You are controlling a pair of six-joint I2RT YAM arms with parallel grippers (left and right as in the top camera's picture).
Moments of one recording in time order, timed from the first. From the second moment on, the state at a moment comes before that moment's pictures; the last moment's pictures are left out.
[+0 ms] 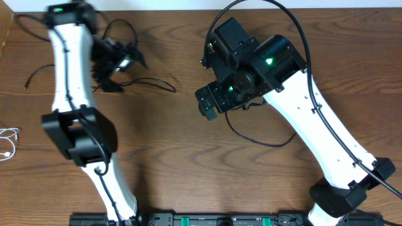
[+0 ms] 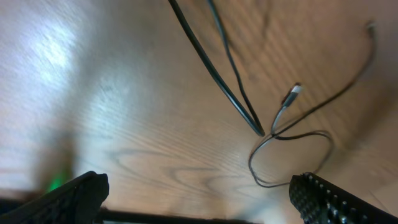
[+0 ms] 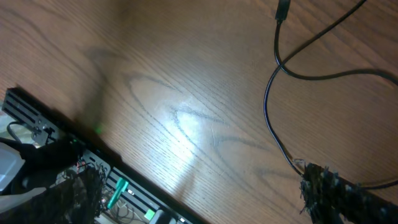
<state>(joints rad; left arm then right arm) 0.13 2.16 2.19 -1.70 0.36 -0.52 0.69 1.86 2.16 -1.56 -0.19 0.21</state>
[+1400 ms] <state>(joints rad) 0.26 2.16 2.41 -1.03 0.14 -0.70 0.69 1.86 2.16 -1.58 -0.18 0.21</state>
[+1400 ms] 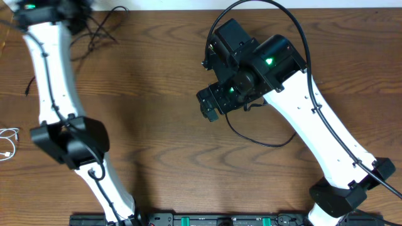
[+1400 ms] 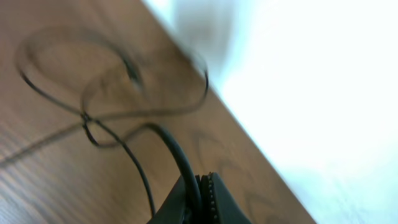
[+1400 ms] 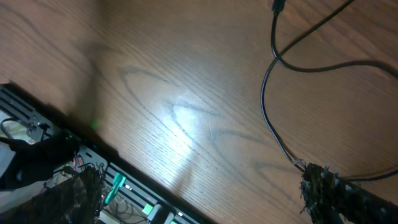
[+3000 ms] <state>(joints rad) 0.47 2.41 2.30 -0.92 -0.17 -0.43 0.69 1.86 2.16 -1.57 -0.14 0.22</state>
